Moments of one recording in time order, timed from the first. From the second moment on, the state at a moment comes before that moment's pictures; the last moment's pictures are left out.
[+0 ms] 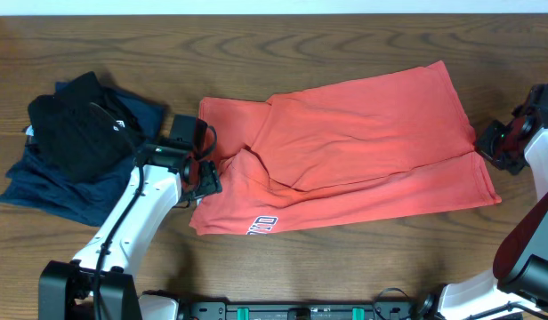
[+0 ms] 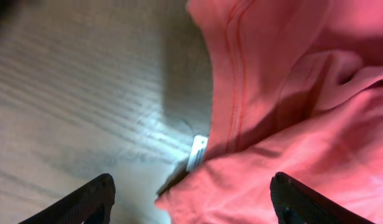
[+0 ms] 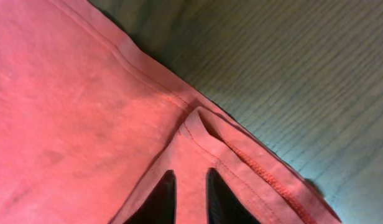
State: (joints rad) left arm -0.19 1.46 0.91 -0.86 -0.11 -0.50; right arm -0.44 1.76 1.19 -0.70 -0.05 0.30
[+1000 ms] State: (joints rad) left arm -0.09 2.08 1.50 -0.42 0.27 -0.28; right arm -0.30 1.76 1.54 -1.00 -0.12 0.11
